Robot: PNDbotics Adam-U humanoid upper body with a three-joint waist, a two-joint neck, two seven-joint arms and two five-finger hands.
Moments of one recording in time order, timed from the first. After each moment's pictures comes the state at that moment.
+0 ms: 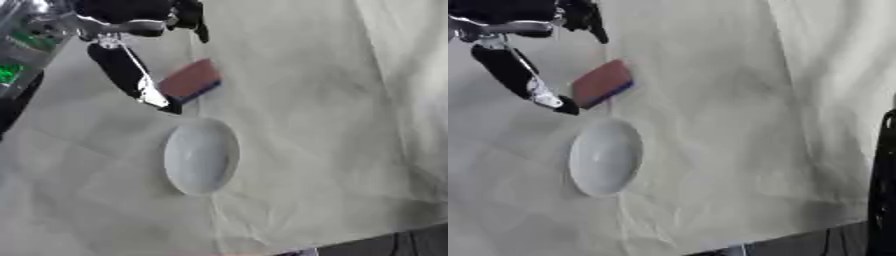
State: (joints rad) left arm -0.73 0.78 -0.34 -1.86 -0.73 -0.33 -0.65; right arm -0.58 -0.19 -0.22 -1.93 -0.02 -0.21 0.41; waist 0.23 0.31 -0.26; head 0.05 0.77
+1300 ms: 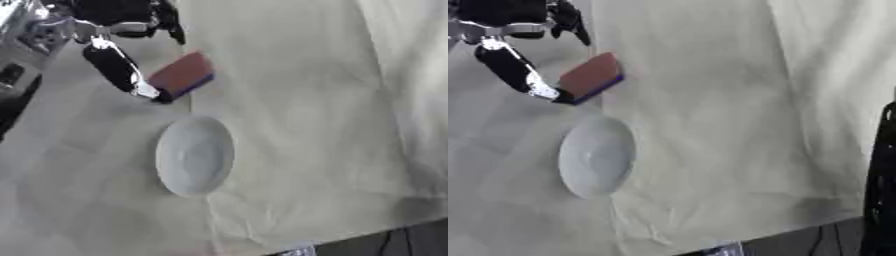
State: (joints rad) left arm -0.72 0.78 -0.31 -1.70 -0.73 -0.31 -0.62; right arm -0.61 -0.18 -0.22 -1.94 -0.02 -0.21 0.40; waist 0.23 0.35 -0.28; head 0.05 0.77
